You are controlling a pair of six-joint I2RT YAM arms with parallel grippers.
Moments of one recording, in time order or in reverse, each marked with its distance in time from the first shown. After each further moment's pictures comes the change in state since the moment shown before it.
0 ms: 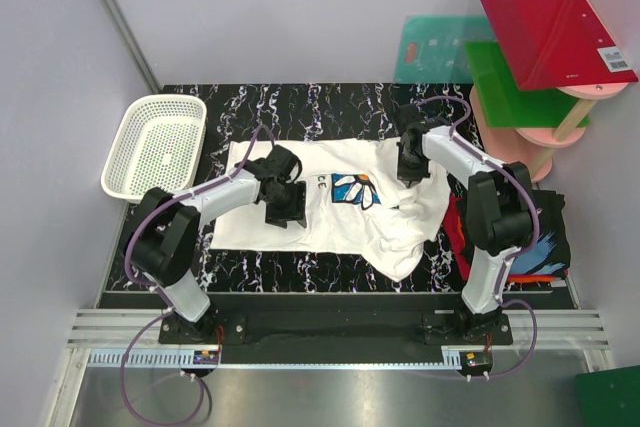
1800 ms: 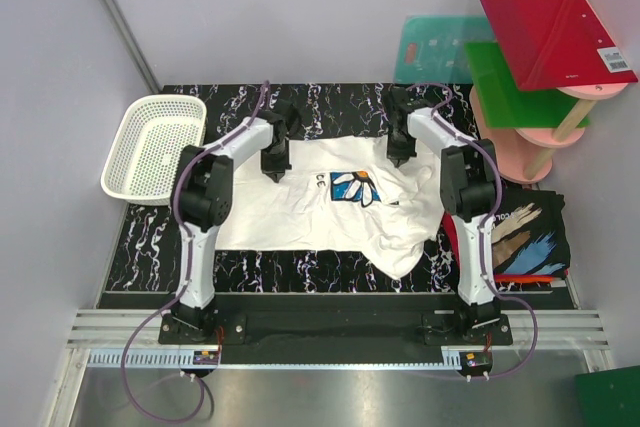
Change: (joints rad) left arm 0.169 0.469 0.642 -0.288 -0.298 0.114; right arm -0.044 0.351 0.367 0.017 -0.024 -0.042
